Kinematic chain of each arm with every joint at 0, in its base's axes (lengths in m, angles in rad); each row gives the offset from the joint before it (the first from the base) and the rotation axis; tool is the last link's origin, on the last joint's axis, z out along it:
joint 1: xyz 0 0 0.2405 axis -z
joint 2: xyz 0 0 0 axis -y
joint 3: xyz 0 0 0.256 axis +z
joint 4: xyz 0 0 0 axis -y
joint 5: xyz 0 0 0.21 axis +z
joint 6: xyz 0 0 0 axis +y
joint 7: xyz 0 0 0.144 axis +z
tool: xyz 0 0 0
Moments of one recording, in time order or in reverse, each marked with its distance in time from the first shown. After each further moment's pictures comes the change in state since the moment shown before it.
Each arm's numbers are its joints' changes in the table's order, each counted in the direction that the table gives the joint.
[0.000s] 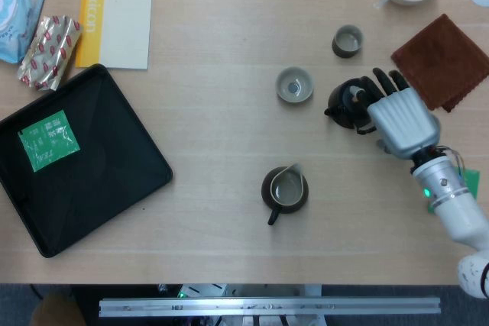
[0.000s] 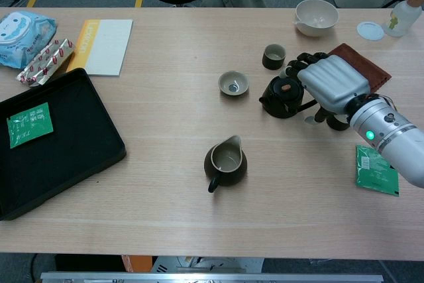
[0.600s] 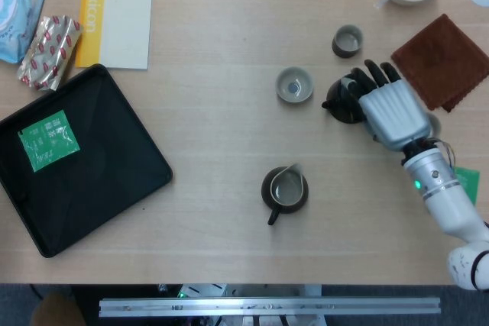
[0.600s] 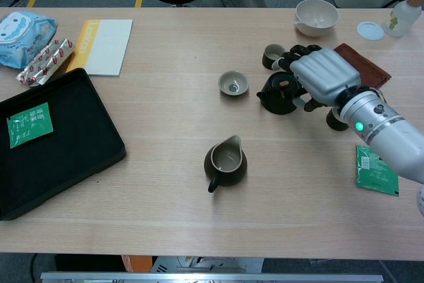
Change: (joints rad) left arm -0.006 0.006 -0.005 -0.024 -0.010 -0.002 -0.022; right arm -0.039 0.018 0.025 -0.001 0.038 0.012 0.010
